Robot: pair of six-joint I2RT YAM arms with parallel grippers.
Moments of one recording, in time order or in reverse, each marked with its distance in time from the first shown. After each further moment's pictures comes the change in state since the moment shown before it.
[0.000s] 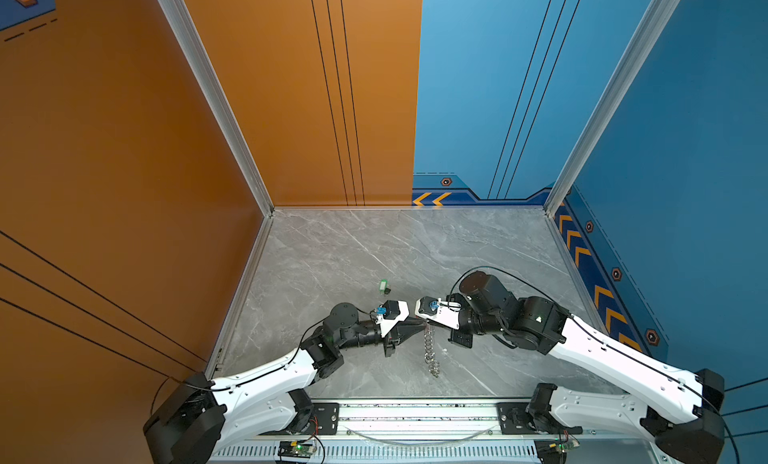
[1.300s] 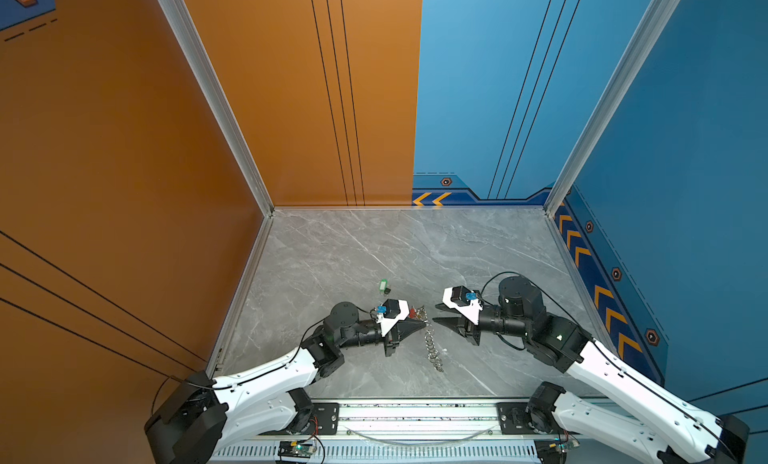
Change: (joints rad) left arm 0.006 0.011 0.005 0.025 0.025 -0.023; right arm -0.207 -0.222 -0.309 0.442 -0.325 0.137
